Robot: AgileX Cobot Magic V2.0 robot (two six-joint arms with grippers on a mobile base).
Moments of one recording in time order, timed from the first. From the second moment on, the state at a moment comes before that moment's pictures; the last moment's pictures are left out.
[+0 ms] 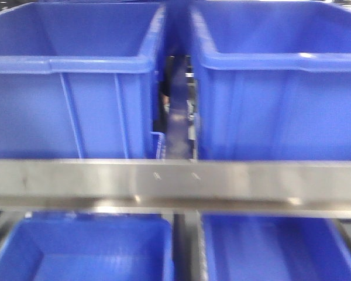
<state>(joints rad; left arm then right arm) -0.07 0.41 -0.30 -0.13 -0.03 0.06 -0.02 0.26 -0.33 -0.02 0.23 0.04</state>
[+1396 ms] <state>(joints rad) -0.07 0.41 -0.30 -0.13 -0.03 0.06 -0.02 0.26 -0.33 -0.02 0.20 0.04</state>
